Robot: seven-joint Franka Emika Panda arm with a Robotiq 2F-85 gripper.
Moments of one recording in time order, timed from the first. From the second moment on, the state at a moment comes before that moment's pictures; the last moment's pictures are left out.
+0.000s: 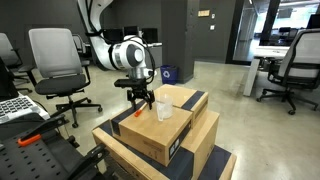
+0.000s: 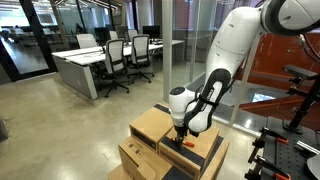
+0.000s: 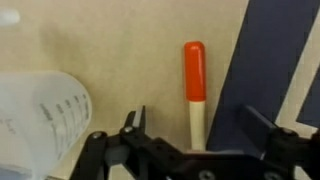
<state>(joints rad) 0.22 0.85 -0.06 -2.01 -0.22 2.76 0.18</state>
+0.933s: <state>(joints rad) 0.22 0.84 -0.07 -2.01 -0.22 2.76 0.18</state>
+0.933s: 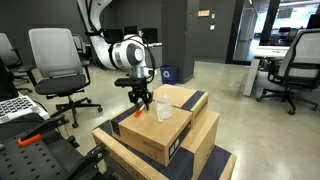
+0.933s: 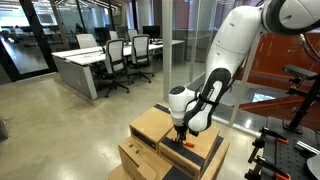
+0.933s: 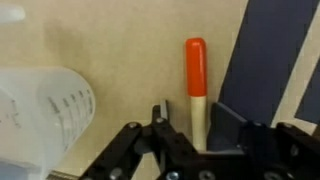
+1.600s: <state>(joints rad) 0.22 0.83 -0.07 -2.01 -0.22 2.76 0.18</state>
